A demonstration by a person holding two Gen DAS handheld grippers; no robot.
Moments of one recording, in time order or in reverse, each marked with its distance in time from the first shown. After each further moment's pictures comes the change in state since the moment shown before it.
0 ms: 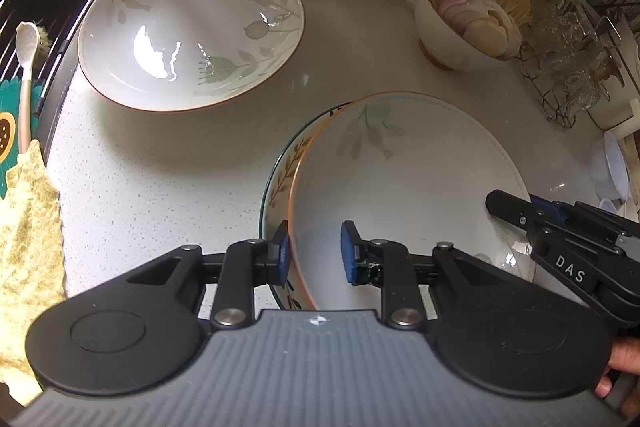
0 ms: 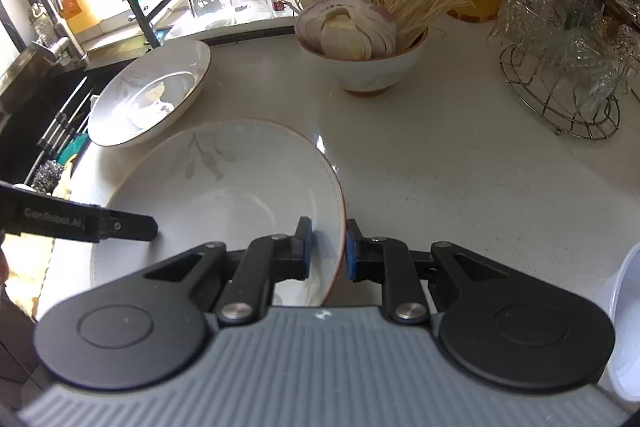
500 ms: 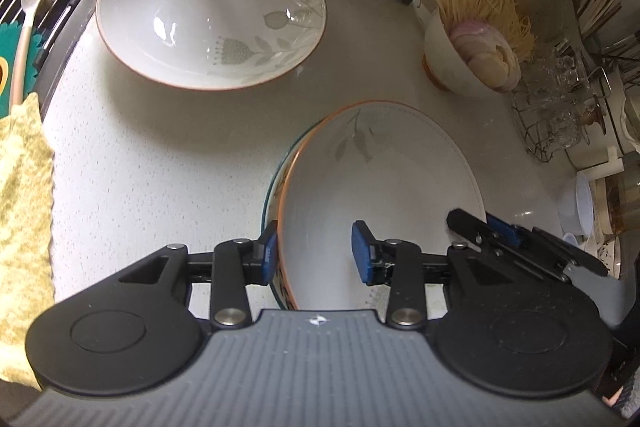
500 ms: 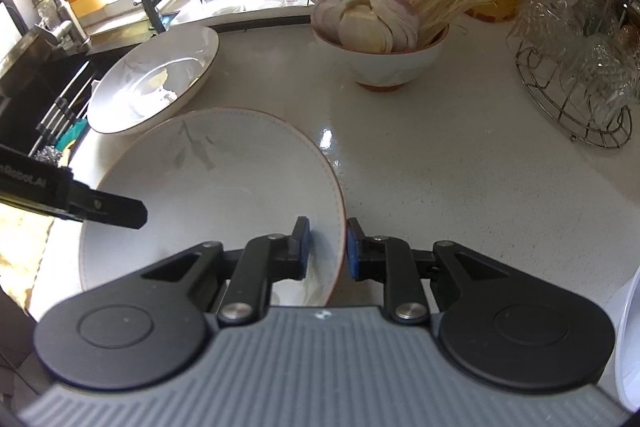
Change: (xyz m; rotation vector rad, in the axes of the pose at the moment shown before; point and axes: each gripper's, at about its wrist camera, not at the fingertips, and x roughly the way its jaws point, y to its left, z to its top) left arm -0.013 0.021 0.001 -0.145 0.034 -0.106; right arm 0.012 0.009 0.003 -0.039 0.029 0.007
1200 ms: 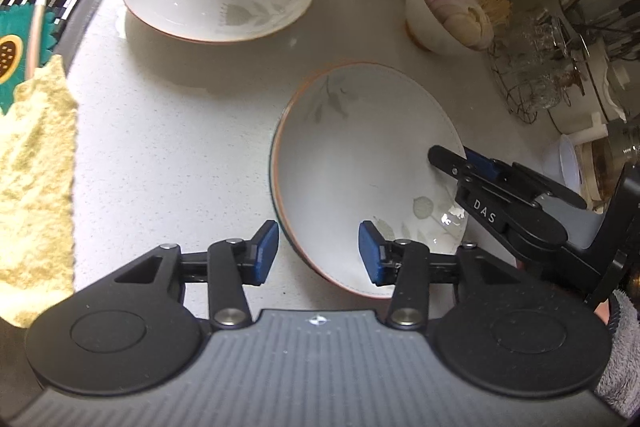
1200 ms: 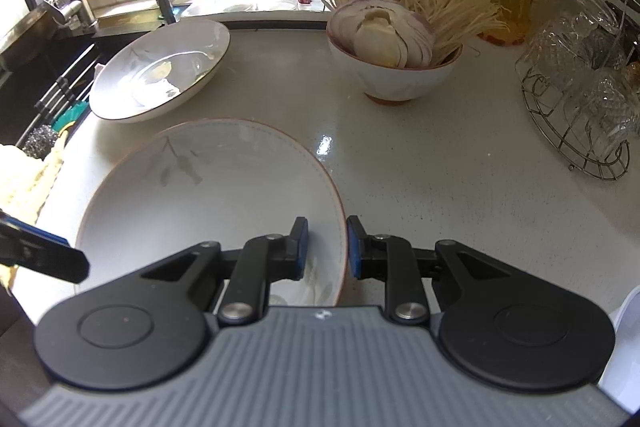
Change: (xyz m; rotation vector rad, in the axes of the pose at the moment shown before) left arm -0.039 -0.005 -0.032 0.017 0.045 -0.009; right arm 0.001 0.008 0.001 -0.083 -0.021 -0.028
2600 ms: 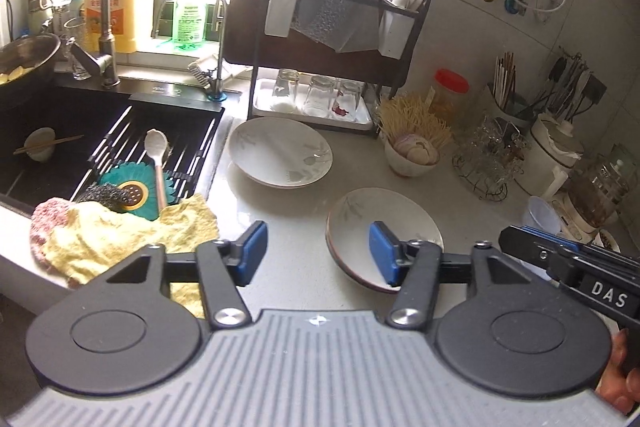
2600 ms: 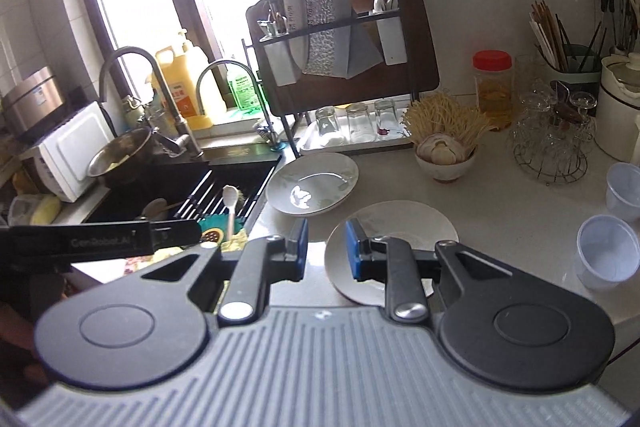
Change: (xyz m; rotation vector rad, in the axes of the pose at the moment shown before) left arm -0.211 -0.004 -0.154 0.171 -0.575 0.120; right arm -0.244 0.114 -0.059 0.170 -0.363 0.110
